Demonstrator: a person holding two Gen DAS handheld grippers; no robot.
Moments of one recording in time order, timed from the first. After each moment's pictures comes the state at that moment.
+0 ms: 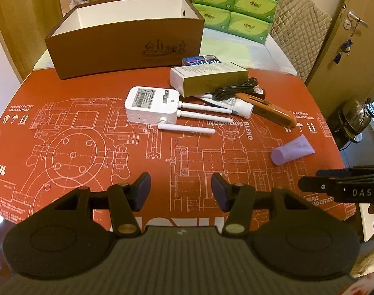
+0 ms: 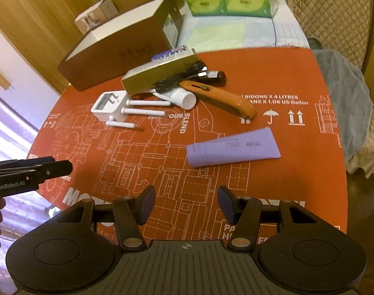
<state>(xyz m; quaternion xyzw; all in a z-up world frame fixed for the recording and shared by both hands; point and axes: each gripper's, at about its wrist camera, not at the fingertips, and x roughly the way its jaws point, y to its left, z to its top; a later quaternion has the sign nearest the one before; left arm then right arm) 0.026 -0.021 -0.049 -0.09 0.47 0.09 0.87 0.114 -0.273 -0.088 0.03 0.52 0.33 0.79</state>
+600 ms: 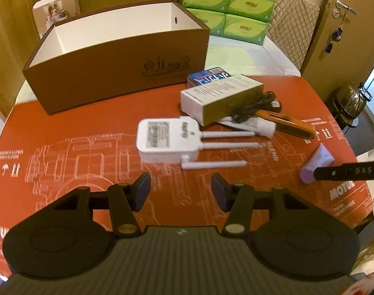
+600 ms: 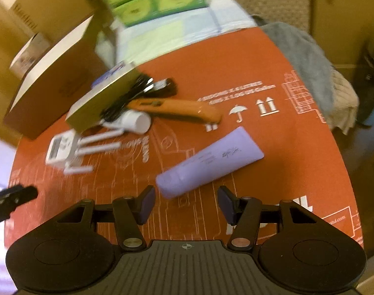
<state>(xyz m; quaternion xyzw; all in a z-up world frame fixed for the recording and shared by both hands) 0.082 0.042 -0.058 -0.04 0.47 0.03 0.88 0.145 -0.256 -0.109 0.12 0.55 0.16 0.81</state>
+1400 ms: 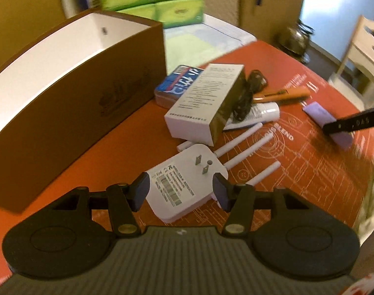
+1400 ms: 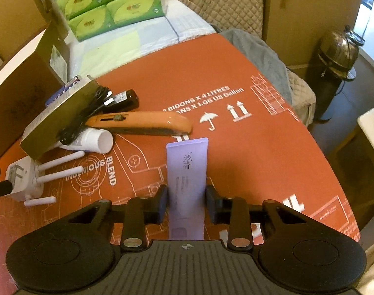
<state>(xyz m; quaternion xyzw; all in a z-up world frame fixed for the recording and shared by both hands) 0.161 0.088 -0.093 0.11 0.46 -0.19 0.86 0.146 -0.235 -0.123 0.10 0.53 0.04 0.84</state>
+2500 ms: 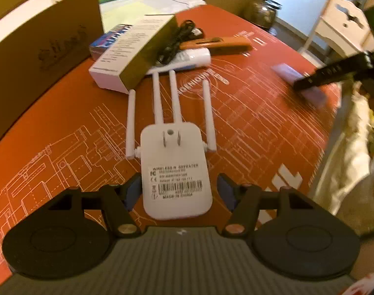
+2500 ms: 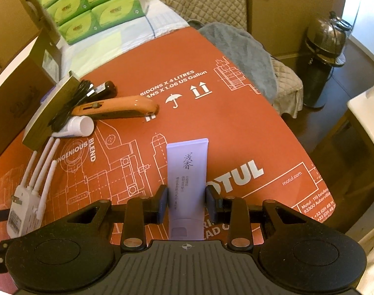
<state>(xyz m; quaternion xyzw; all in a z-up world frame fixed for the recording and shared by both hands) 0.093 0.045 -0.119 0.10 0.51 -0.23 0.83 0.110 -0.274 -0.116 0.11 0.54 0.03 0.84</state>
